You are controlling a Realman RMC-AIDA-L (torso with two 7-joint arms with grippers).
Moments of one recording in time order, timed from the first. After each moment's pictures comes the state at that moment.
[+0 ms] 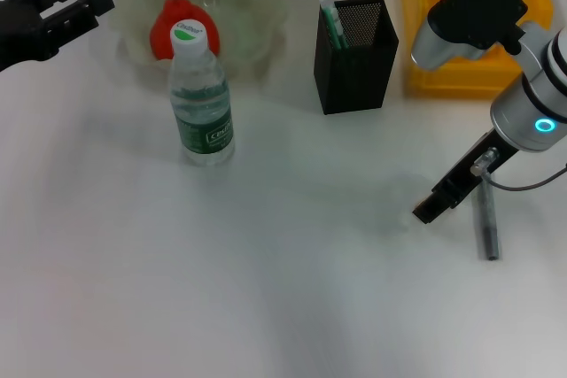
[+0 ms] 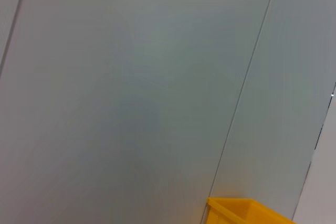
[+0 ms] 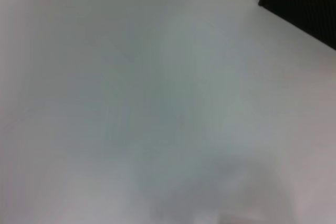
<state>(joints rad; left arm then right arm) -0.29 -2.07 0.85 0.90 1.48 1.34 -1.56 0.71 2.09 -1.44 -1.14 -2.66 -1.55 2.62</state>
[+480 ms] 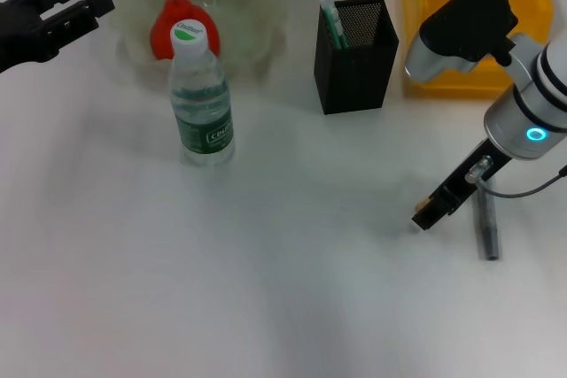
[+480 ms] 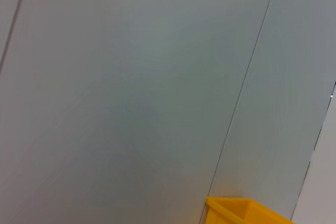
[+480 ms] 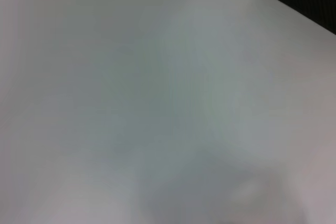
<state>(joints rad) -0.29 -2.07 0.85 0.90 1.48 1.35 -1.56 0.72 2.09 -1.47 -1.08 -2.66 -1.50 2.62</state>
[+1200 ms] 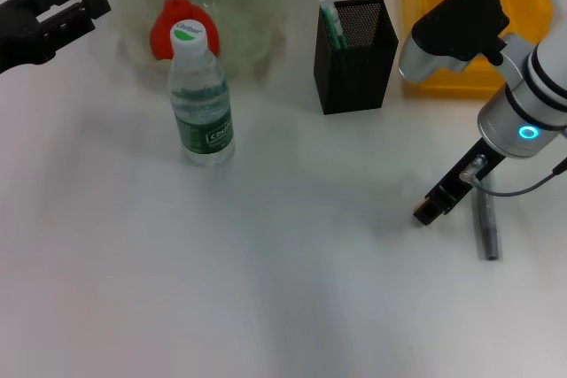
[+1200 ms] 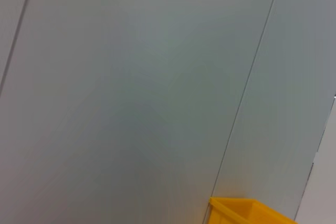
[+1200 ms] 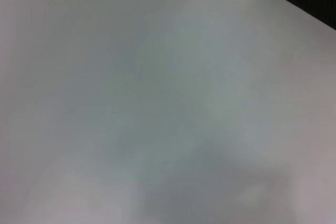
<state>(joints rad) -0.29 -2.07 0.84 0.89 1.48 1.35 -1.54 0.76 2.08 -1.46 -1.01 -2.66 -1.48 2.63</state>
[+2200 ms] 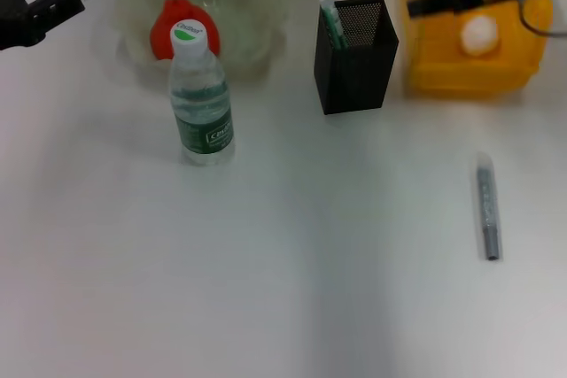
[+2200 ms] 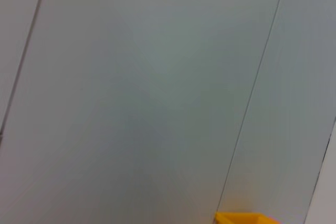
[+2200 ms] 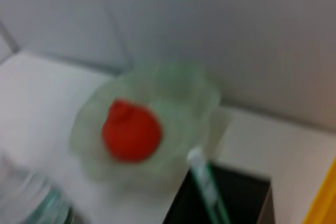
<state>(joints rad) -0.31 -2.06 0.80 0.89 1.47 1.35 -1.54 0.71 2.07 -0.91 -1.20 -2.39 -1.38 2.42</state>
